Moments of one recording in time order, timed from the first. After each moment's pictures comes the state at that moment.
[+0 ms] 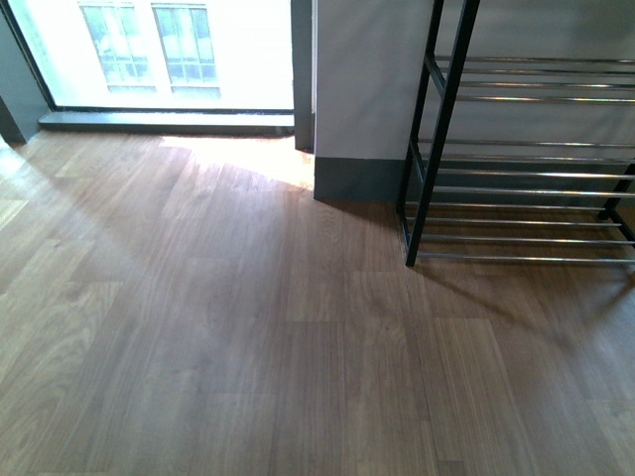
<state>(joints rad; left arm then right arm) -0.51 0.86 0.23 0.08 -0.97 -0.33 -0.01 0.43 0.16 0.31 -0.43 -0.31</state>
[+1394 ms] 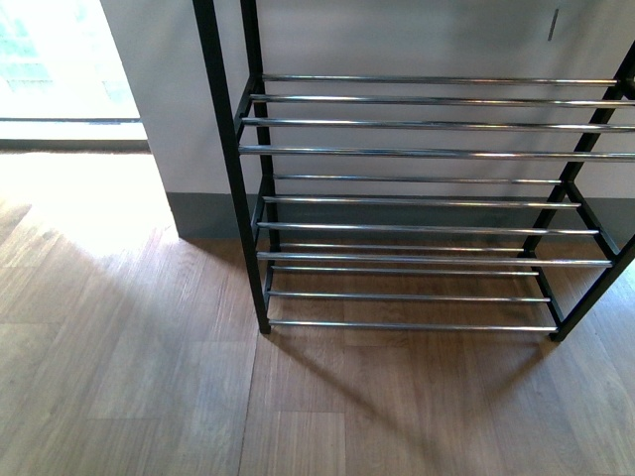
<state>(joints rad) -0.51 0.87 0.23 0.08 -0.97 -0.33 -0.02 0.44 0.16 0.31 -0.43 -0.30</state>
